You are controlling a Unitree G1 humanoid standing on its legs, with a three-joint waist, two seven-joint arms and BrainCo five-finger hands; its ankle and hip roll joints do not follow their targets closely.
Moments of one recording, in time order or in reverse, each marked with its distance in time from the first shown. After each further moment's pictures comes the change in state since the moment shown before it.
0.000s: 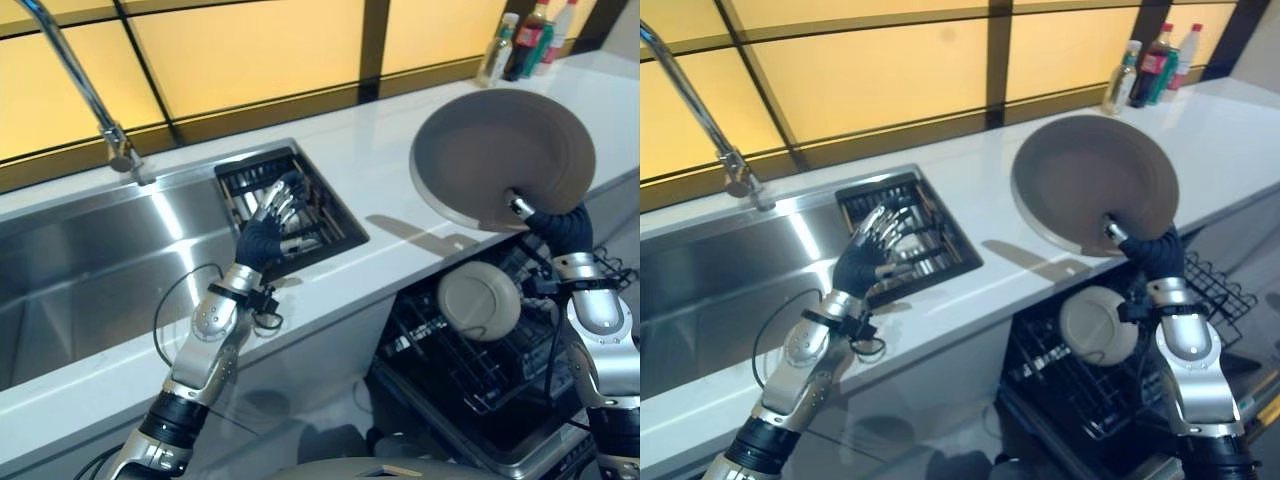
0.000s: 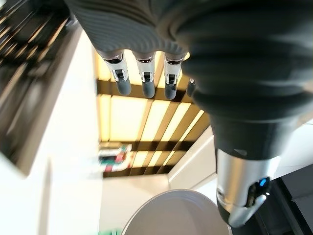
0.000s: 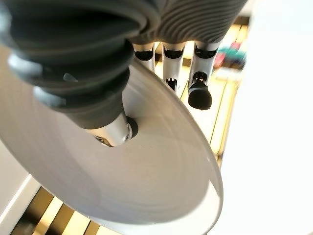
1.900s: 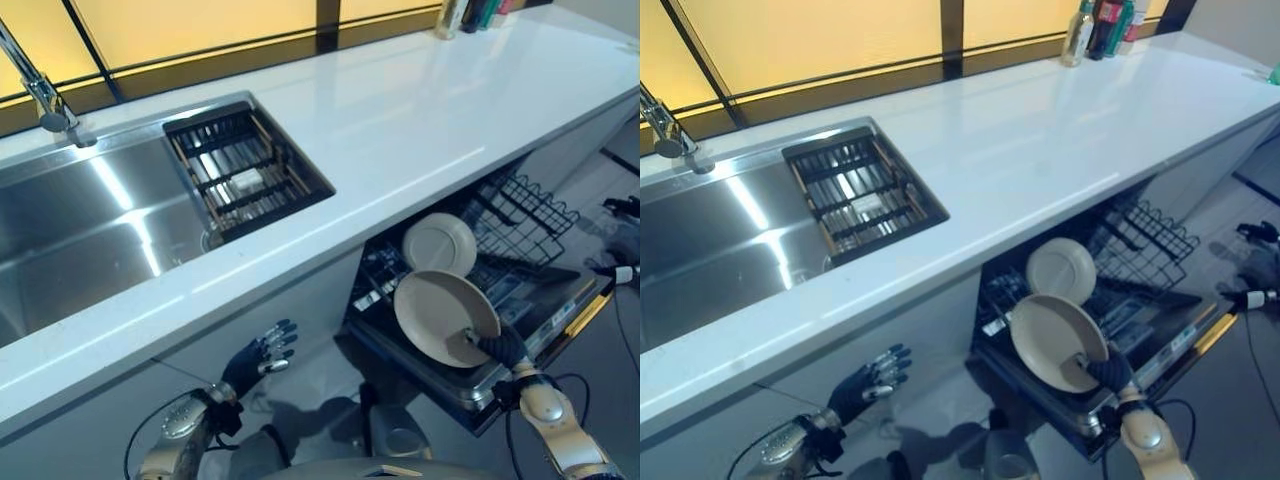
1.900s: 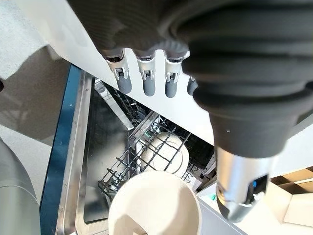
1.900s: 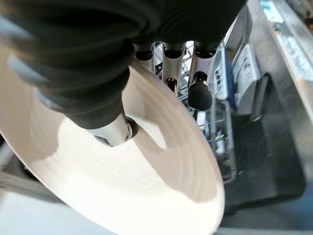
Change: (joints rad) left arm 0.291 0.069 -0.030 0.438 -0.151 0.067 -0.409; right arm 0.181 0.069 0.287 0.477 -0.408 0.040 -0.077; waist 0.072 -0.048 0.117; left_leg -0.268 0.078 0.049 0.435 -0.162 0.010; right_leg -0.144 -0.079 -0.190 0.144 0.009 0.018
